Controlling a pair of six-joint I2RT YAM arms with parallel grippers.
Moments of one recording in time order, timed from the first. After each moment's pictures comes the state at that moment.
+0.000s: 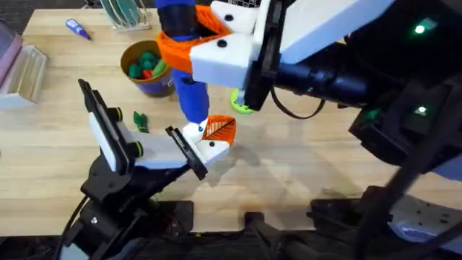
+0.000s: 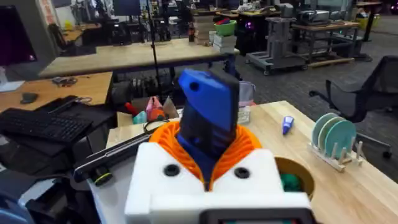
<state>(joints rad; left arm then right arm) -0.55 0.01 0.01 -0.06 0.38 -0.10 0.85 1.12 0.82 0.43 -0.44 0.08</state>
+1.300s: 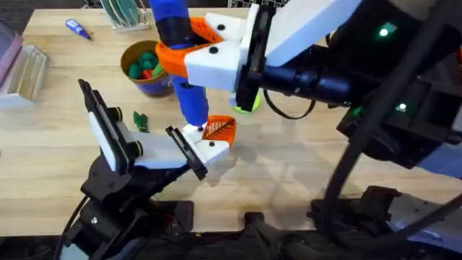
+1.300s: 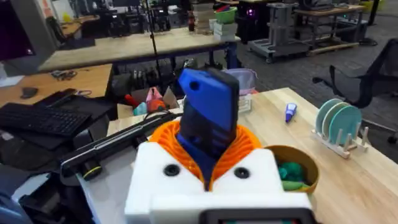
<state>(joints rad) -0.55 0.01 0.01 -0.06 0.38 -0.10 0.85 1.17 0.82 0.43 -0.44 0.09</state>
